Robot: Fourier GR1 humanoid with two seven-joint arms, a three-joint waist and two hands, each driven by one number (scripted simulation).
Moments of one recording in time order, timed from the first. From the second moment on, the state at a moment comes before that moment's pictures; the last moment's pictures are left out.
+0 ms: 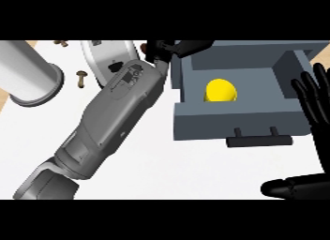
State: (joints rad) left arm -1.20 0.00 -0.24 -0.67 0.42 0.39 -0.29; right arm -0.09 -0.10 -0.09 -2.07 -0.18 0.16 0.16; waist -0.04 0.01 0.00
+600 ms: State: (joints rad) left arm -1.30 0.00 -0.41 -0.44 0.54 0.41 -0.35; right arm -0.10 -0.10 -0.08 -2.04 -0.19 0.18 0.14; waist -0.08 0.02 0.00
